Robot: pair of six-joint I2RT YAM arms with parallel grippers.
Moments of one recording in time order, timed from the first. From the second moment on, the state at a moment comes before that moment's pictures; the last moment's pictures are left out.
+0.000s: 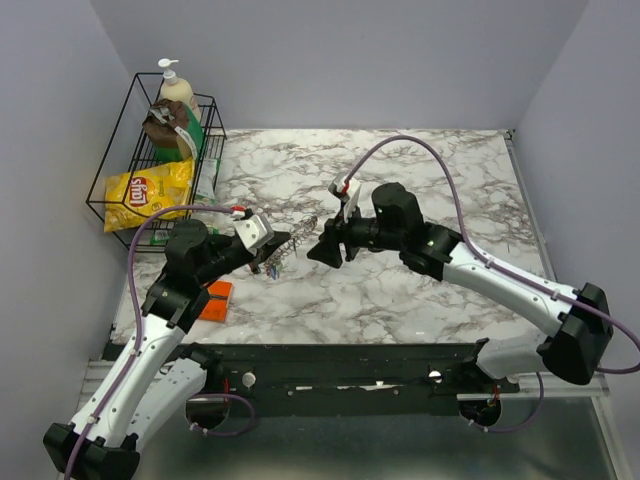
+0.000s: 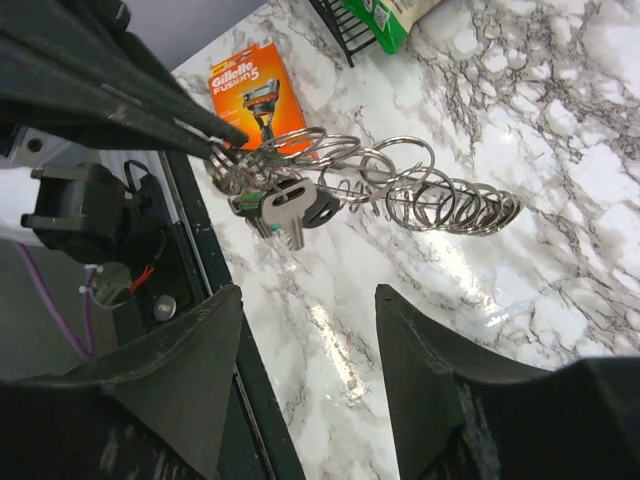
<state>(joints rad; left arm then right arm) -0.40 0.70 0.72 -0.13 0.62 0.25 0.85 1.36 1.12 -0.13 -0.38 0.19</state>
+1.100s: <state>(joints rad) -0.40 0.70 0.55 0.41 0.90 0.00 0.85 1.20 1.01 0.11 -0.62 0.07</state>
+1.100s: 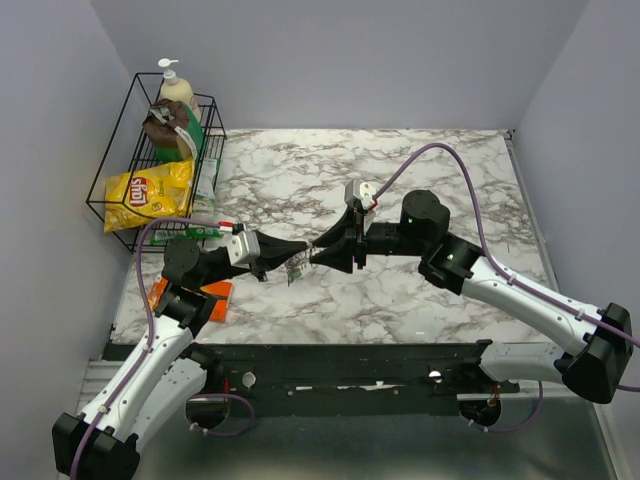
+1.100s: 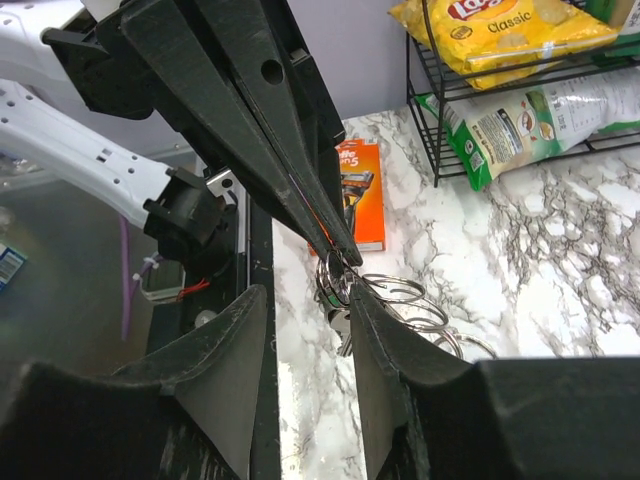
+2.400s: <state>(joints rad) -0.40 0.69 0.61 0.32 0.95 -0.01 0.85 1.20 1.04 0.08 -0.62 0.07</state>
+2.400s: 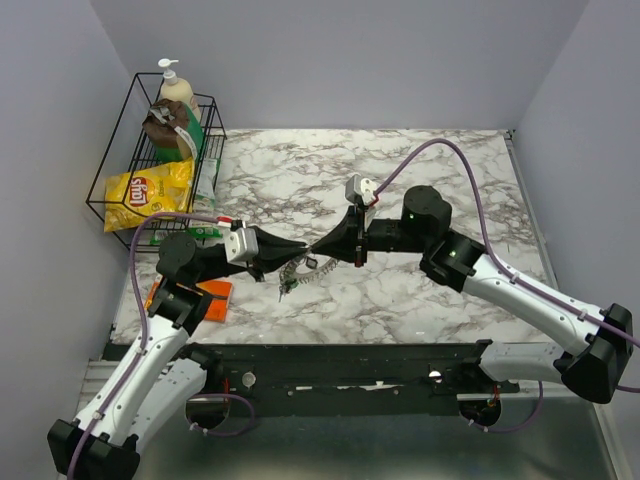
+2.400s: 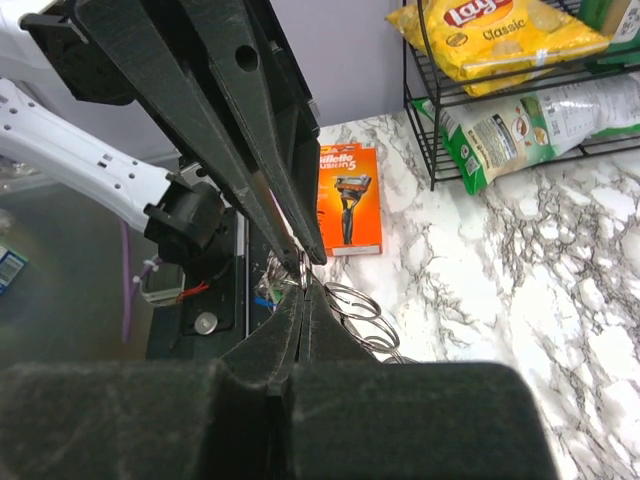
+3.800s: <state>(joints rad) -0.62 1.20 1.44 -0.94 0.92 0.48 0.84 1.29 1.27 -0.49 -0.75 -0.32</state>
